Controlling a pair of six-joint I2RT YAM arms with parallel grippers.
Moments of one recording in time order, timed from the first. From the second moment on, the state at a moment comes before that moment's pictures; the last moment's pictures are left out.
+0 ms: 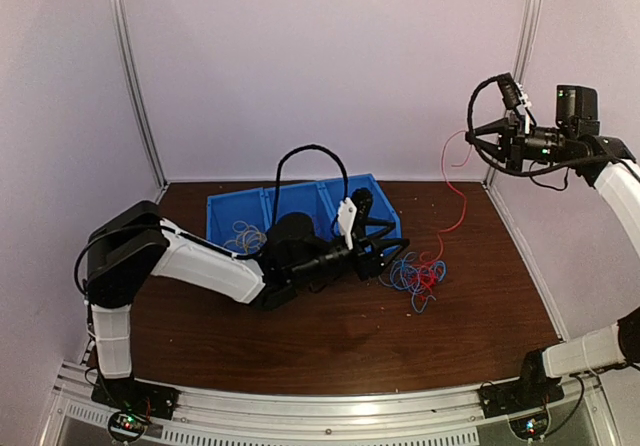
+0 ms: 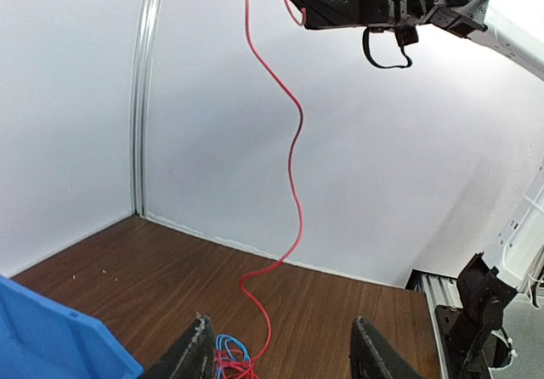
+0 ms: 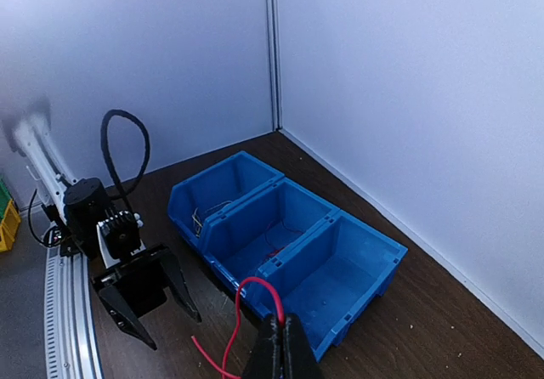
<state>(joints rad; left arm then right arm) -1.08 2.01 1.15 1.02 0.20 -0.17 0.03 1.22 1.42 -0.57 -0.98 -0.29</state>
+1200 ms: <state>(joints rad) -1.09 2.41 1.78 0.78 0.19 -0.06 0.12 1.24 1.64 -0.43 -1.12 -0.04</state>
